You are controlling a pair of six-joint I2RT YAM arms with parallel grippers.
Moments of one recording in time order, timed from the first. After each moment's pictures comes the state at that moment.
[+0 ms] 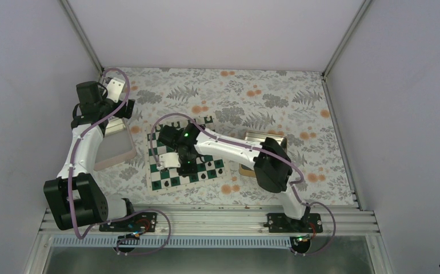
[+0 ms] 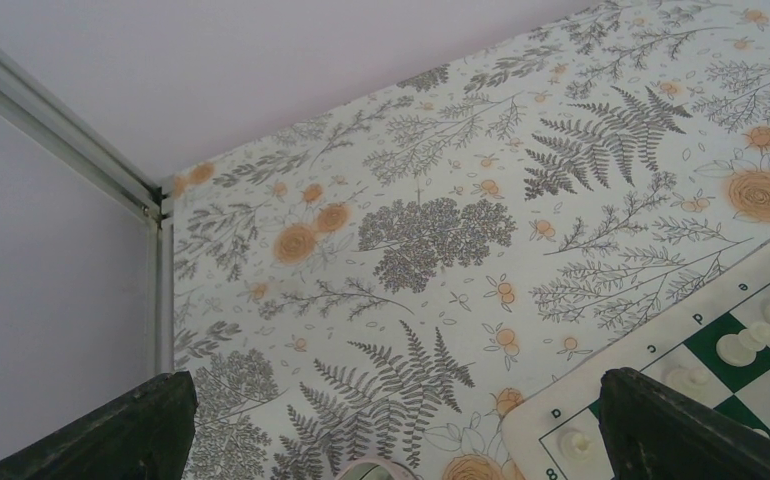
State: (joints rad) left arm 0.22 1.30 1.02 -0.29 0.29 0.44; right arm 1.14 2.11 1.84 -1.14 -0.15 -0.58
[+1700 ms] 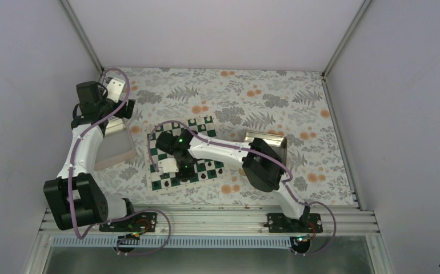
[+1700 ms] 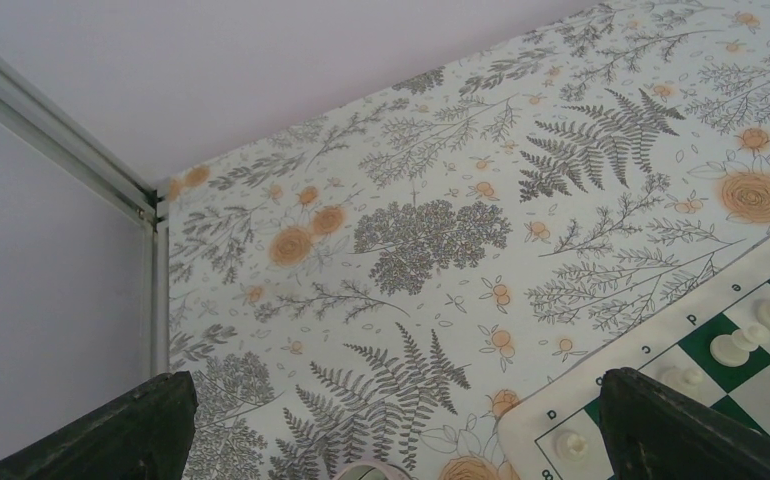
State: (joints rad) left arm 0.22 1.30 1.02 -0.29 0.30 0.44; right arm 1.15 2.21 1.83 -1.08 -0.15 -0.61
